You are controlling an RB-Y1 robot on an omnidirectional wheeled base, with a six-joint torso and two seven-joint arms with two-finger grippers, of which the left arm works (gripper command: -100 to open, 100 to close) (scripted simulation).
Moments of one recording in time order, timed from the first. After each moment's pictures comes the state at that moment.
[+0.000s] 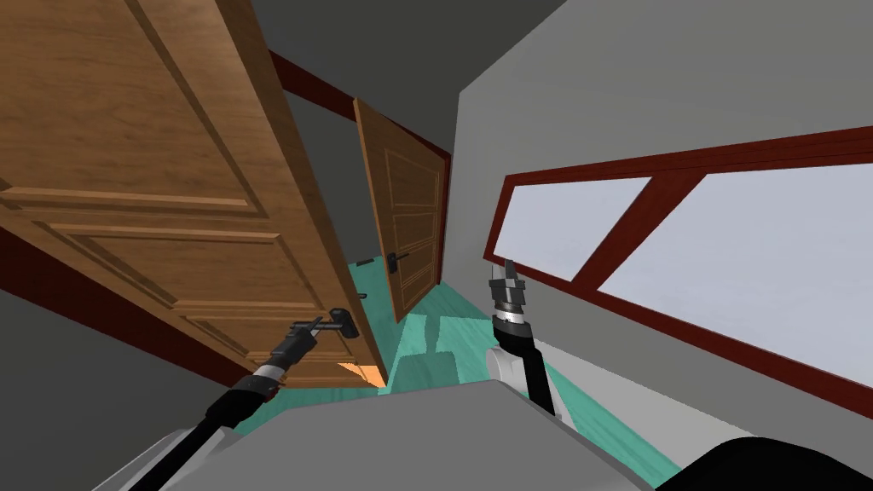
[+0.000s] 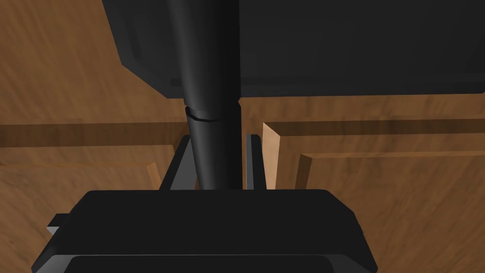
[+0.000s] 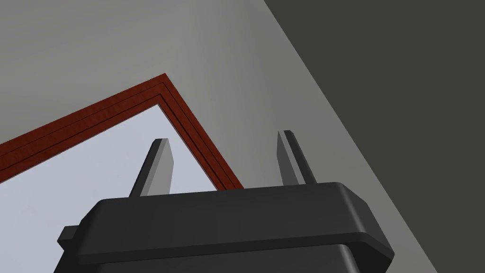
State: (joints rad) arm 0.30 0.68 -0.05 -1.22 0.11 -0.70 0.55
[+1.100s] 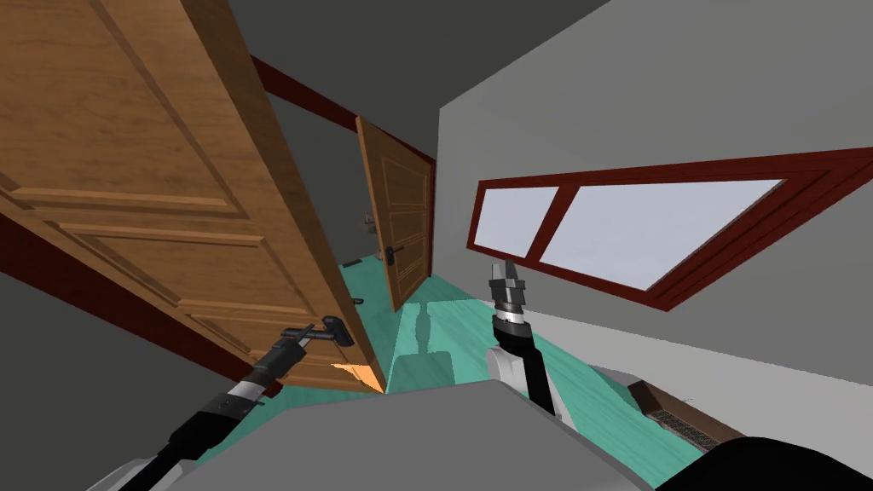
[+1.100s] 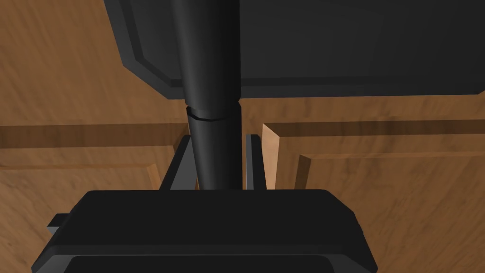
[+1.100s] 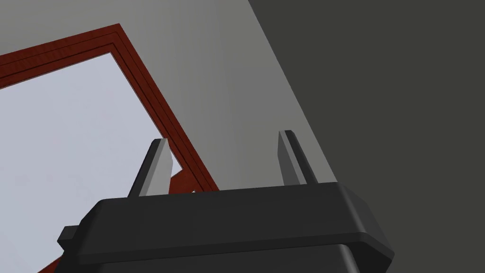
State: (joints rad) arm 0.36 0.74 -0.07 -1.18 0.11 -0.83 0.60
